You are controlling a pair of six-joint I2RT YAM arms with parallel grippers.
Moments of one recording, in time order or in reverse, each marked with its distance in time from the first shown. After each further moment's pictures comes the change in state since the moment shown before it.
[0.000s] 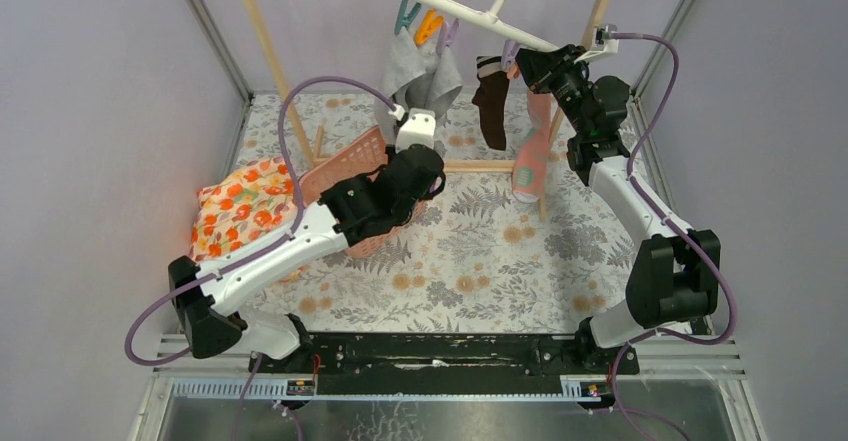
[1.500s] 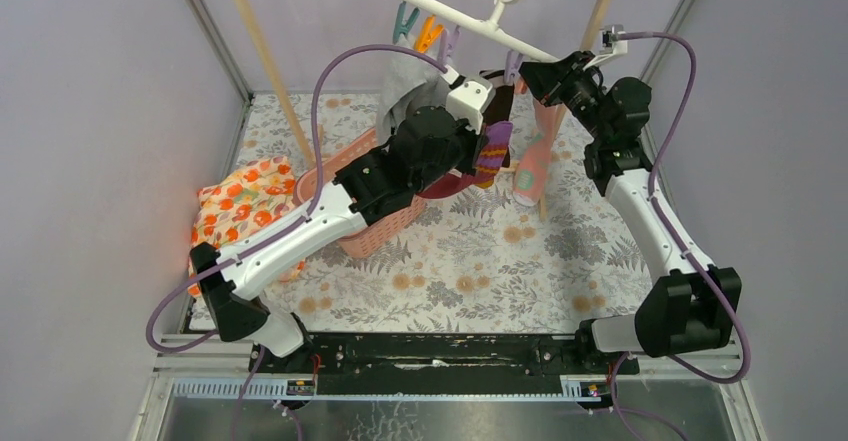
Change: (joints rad) left arm -0.008 0.135 0.217 0.262 0.443 0.258; right arm -0.023 -0.149 -0.009 -0.195 -0.144 -0.069
